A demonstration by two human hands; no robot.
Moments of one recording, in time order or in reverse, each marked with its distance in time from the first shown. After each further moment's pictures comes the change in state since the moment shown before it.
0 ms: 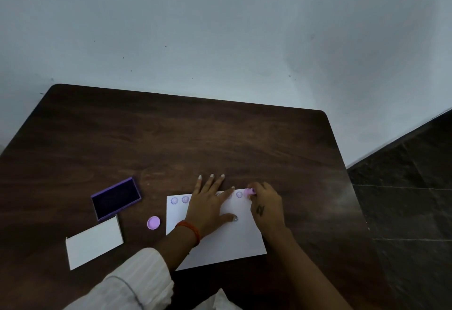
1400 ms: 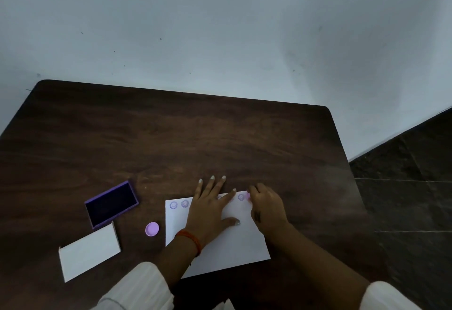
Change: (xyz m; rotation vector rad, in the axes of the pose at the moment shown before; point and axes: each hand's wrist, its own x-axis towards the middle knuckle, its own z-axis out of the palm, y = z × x) left_hand 0.003 -0.004 0.008 -0.057 0.005 -0.003; right_hand 0.015 0.005 0.012 -0.250 -0.051 -0.220
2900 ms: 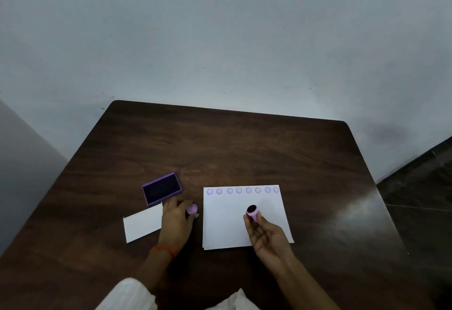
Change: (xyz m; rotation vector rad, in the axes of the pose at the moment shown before) left_hand -0.128 -0.065 -0.025 -0.340 0.449 -0.478; right_hand -0.088 -0.078 0.011 2.334 -0.128 0.732
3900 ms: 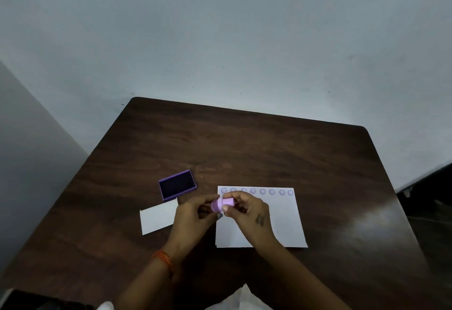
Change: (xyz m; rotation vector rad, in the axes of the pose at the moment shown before) left_hand -0.029 0.039 -0.049 -0.495 -0.071 0.014; right_hand -0.001 0.032 0.069 -1.316 -0.155 -0.670
